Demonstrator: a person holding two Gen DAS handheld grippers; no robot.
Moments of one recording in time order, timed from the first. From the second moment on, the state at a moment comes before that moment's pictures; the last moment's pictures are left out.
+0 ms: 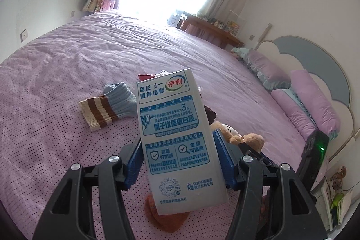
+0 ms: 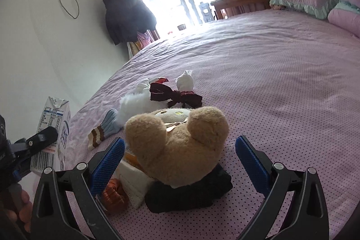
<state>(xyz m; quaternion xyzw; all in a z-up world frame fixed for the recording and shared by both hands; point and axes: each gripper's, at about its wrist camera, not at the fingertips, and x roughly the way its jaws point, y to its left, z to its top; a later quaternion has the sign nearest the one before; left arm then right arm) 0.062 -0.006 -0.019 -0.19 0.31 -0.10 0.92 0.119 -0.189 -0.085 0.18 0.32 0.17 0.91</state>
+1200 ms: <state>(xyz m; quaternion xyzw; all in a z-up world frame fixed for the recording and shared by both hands) 0.008 -0.119 -0.010 -0.11 0.33 -0.23 0.91 -0.005 -0.279 -0.019 0.20 0.19 0.13 0.95</state>
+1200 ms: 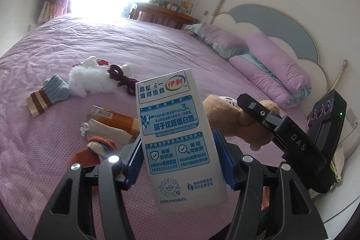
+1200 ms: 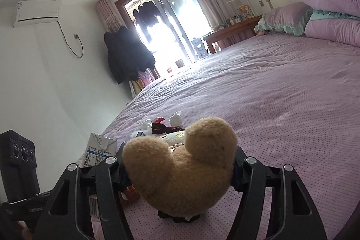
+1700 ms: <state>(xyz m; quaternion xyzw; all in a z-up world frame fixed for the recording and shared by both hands) -0.060 -0.239 -0.030 -0.05 0.37 -0.37 0.85 -0.161 -0.382 -0.043 0.23 0.19 0.01 0.95</state>
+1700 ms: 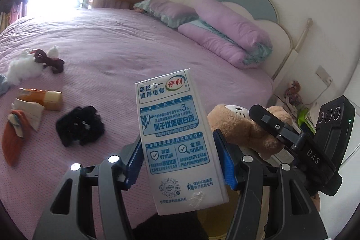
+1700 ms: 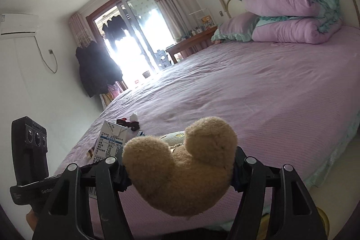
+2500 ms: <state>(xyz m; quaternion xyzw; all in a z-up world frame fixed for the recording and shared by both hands) -0.156 -0.390 -0.210 0.12 0.55 -0.45 0.70 -0.312 -0.462 -0.220 0.32 0.35 -0.19 0.86</state>
